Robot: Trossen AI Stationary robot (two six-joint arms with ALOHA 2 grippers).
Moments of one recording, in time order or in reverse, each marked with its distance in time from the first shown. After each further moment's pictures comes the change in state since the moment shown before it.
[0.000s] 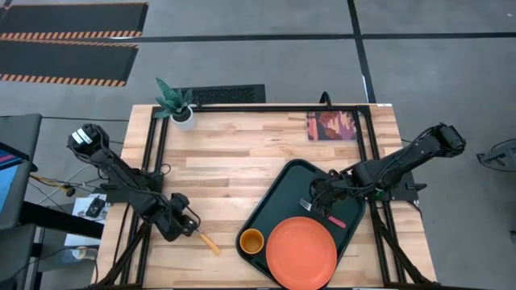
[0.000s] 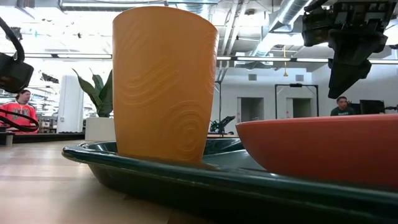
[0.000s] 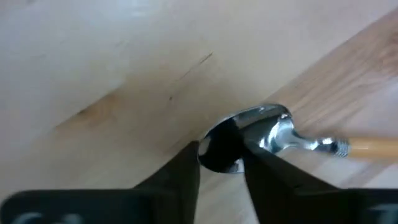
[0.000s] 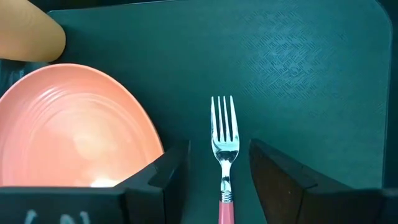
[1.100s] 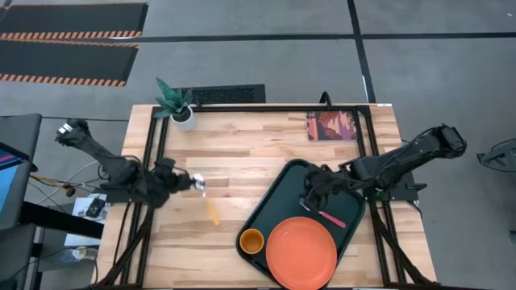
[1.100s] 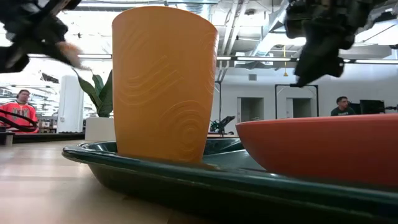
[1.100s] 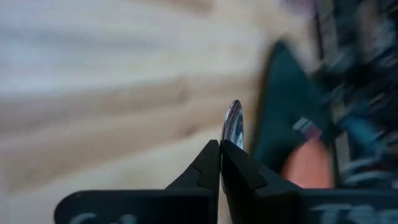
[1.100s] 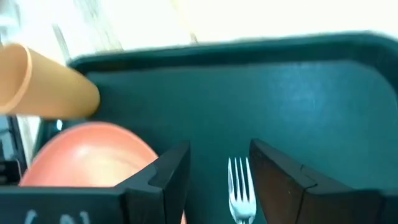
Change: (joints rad) left arm 0.192 -0.526 0.072 -0.255 -0.496 -0.094; right arm -0.074 0.000 0.000 0.167 0.042 -0.072
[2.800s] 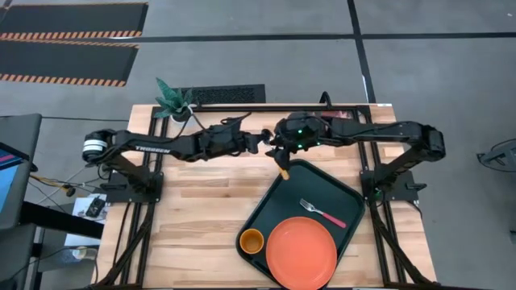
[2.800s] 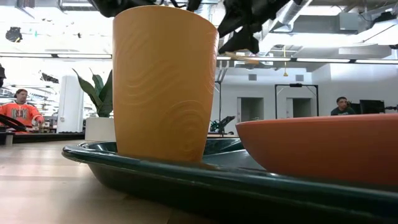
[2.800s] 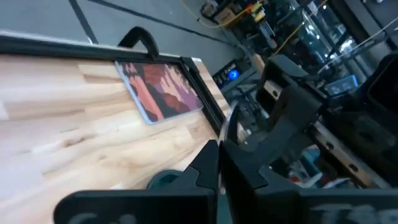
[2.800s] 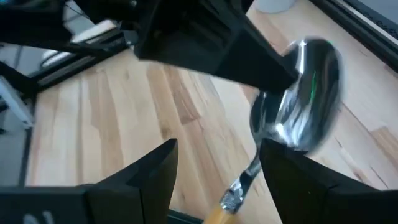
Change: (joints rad) left arm 0.750 0.727 0.375 1.073 0.383 0.997; right arm -0.450 0.254 0.458 0.073 -0.244 -0.512
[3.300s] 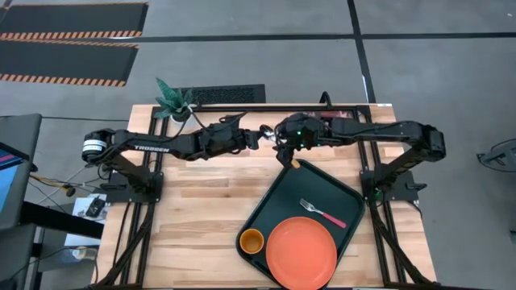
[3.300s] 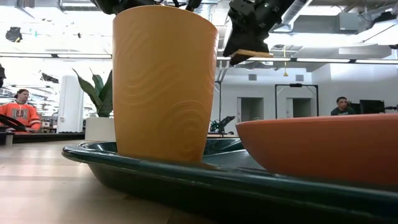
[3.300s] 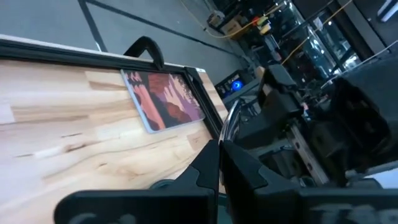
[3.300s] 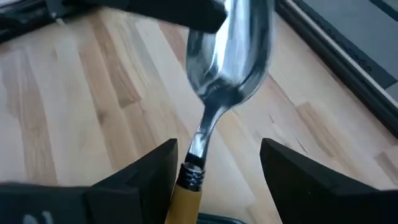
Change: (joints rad) left arm 0.003 0.003 0.034 -0.032 -0.049 -0.040; right arm -0.009 -0.003 0.004 -0.125 0.196 -0.050
